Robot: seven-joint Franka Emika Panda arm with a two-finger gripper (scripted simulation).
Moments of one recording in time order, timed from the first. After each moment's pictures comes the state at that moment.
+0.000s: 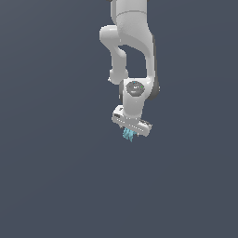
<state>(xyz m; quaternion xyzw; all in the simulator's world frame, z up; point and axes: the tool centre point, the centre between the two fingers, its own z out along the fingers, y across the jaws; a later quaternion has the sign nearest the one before) -0.058 0.059 0.049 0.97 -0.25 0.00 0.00</state>
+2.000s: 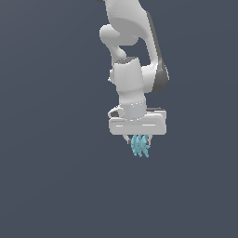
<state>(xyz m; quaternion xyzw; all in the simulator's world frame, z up) 0.086 0.074 0.194 0.95 -0.14 0.24 -0.14</state>
